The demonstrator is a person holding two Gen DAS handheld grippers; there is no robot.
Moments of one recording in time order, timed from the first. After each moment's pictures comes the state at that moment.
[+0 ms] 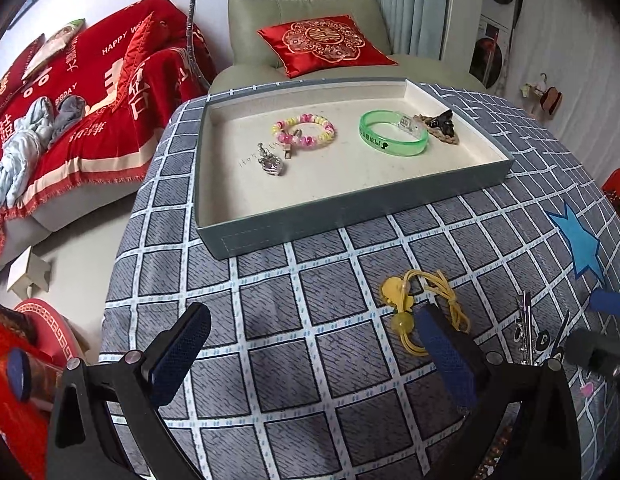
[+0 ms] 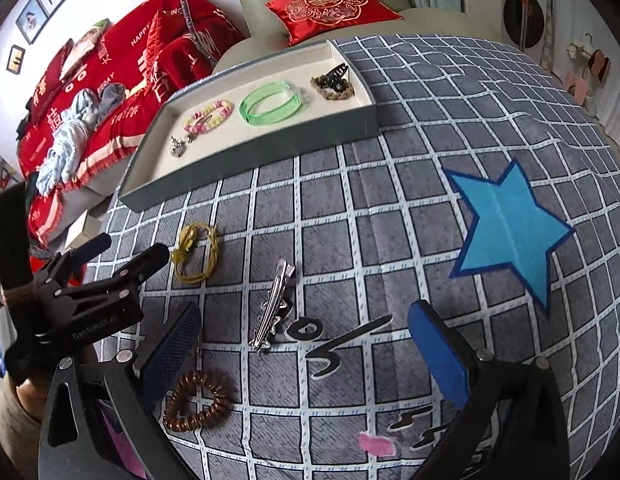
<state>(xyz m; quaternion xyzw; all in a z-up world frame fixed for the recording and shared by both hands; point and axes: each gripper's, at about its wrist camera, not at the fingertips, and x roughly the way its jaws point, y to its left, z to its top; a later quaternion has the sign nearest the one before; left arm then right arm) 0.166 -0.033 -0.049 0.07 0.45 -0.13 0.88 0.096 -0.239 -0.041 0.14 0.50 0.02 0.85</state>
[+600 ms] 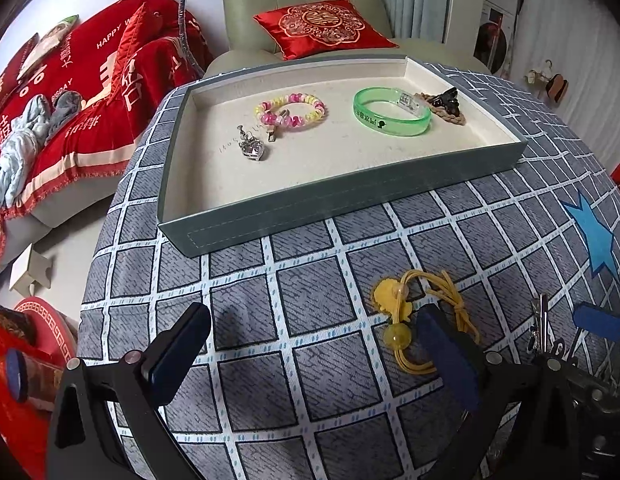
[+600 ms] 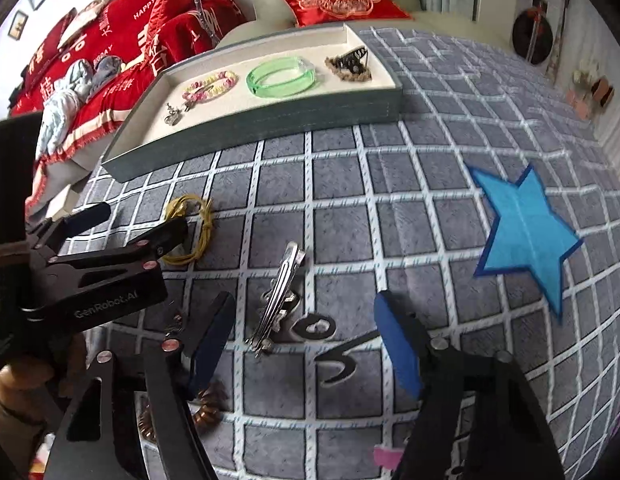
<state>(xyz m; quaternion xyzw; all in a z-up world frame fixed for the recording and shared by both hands) 0.177 -0.049 -0.064 0.08 0.47 -0.12 0.87 0.103 -0.213 -0.058 0.07 0.52 0.01 0.85</state>
